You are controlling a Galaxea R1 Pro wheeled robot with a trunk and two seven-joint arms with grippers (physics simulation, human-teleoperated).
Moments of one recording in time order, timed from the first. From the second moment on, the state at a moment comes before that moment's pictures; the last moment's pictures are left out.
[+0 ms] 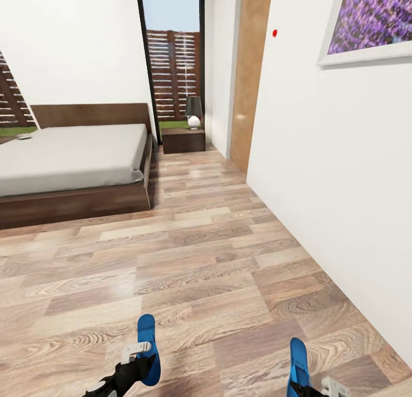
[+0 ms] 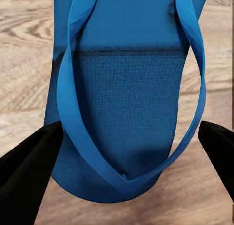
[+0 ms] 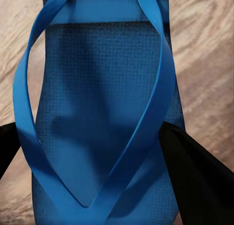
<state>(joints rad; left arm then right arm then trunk) -0.45 0.10 -0.59 -0.27 0.82 -0.14 -0.17 -0.44 -0.23 0.32 -0.02 -0.84 -0.07 0.50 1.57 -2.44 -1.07</state>
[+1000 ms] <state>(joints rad) -0.45 0.10 -0.59 -0.27 0.82 -0.14 -0.17 -0.44 -0.23 0.32 -0.01 -0.84 -0.07 0.50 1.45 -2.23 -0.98</state>
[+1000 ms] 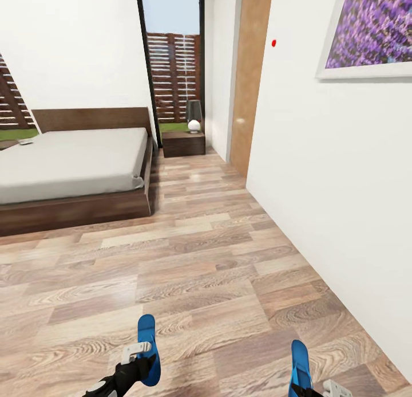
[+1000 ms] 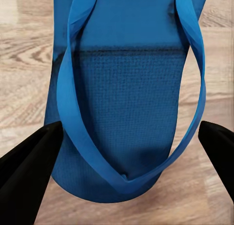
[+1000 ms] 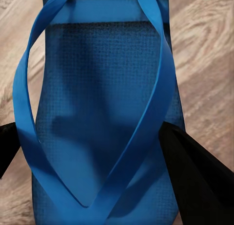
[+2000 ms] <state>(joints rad) -0.45 0.09 -0.59 -0.27 0.82 -0.14 -0.17 -0.44 -0.23 0.32 -0.01 -0.84 -0.07 0.50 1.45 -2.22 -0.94</state>
